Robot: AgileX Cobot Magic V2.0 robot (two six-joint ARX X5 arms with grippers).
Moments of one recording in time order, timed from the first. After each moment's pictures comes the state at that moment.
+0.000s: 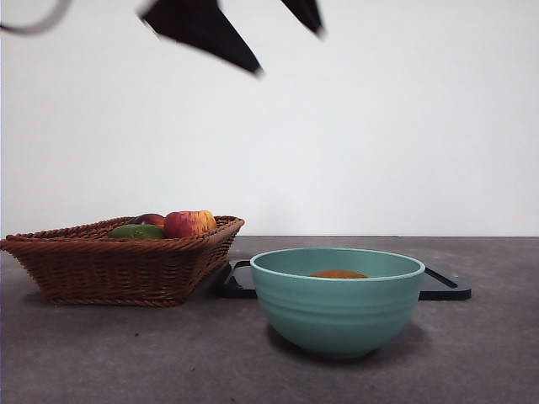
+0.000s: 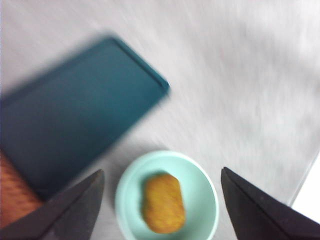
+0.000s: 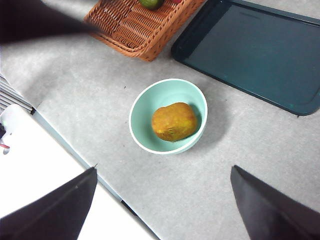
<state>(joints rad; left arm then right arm) -0.82 1.32 1.23 -0.55 0.10 -0.14 0.25 0.71 0.96 -1.06 -0.54 -0.04</state>
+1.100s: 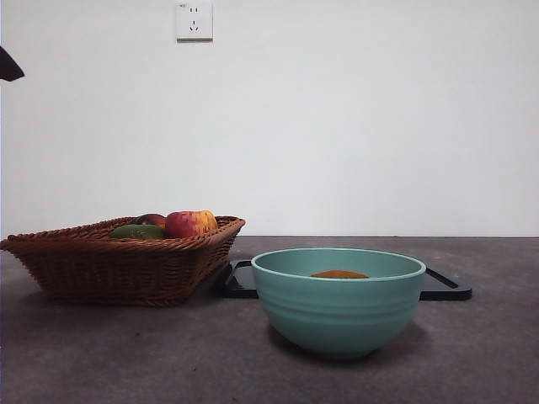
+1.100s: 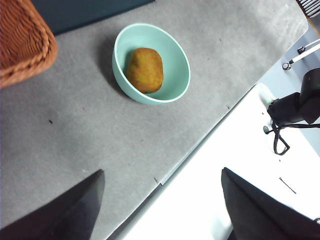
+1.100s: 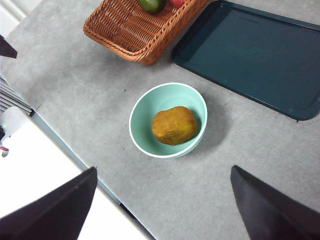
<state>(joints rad) -0.43 0.82 0.88 -0.93 0.60 -0.04 0.25 0.71 0.96 -1.04 -0.54 -0.04</state>
